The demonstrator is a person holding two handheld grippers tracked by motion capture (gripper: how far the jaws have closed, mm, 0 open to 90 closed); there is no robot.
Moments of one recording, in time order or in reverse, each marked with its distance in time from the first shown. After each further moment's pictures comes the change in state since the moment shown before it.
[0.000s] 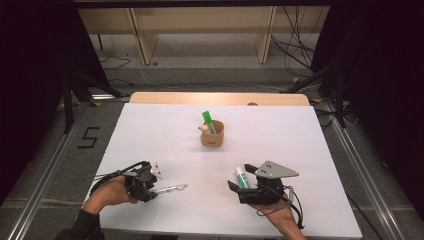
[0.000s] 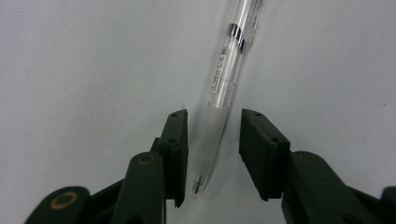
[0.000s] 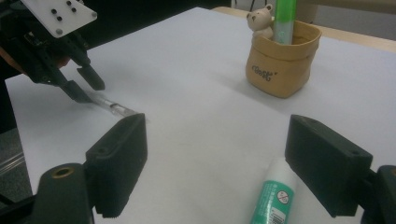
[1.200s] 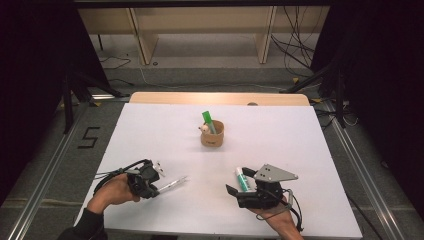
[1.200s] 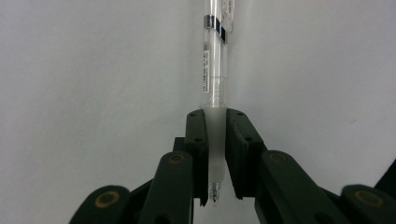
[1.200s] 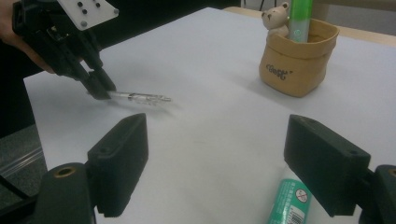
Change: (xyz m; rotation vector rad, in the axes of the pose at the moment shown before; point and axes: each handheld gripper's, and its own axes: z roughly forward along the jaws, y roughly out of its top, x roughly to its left) left arm -0.001 0.010 -0.006 -0.012 -0.072 -0.077; right arm 0.007 -0.003 -0.001 -0.005 0.035 0.003
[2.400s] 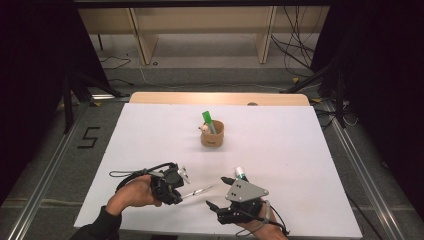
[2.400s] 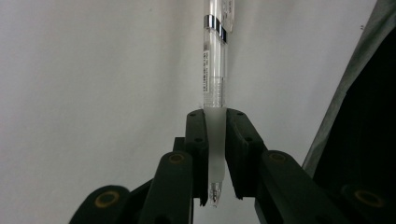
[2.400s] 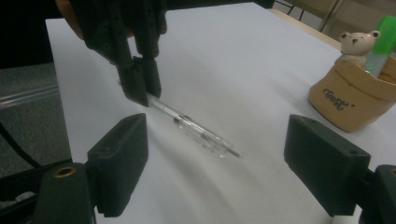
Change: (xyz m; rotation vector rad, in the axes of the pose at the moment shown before) left arm -0.049 0.054 -0.006 -0.007 -0.099 0.169; right arm 0.056 0.003 0.024 0.065 0.030 -0.285
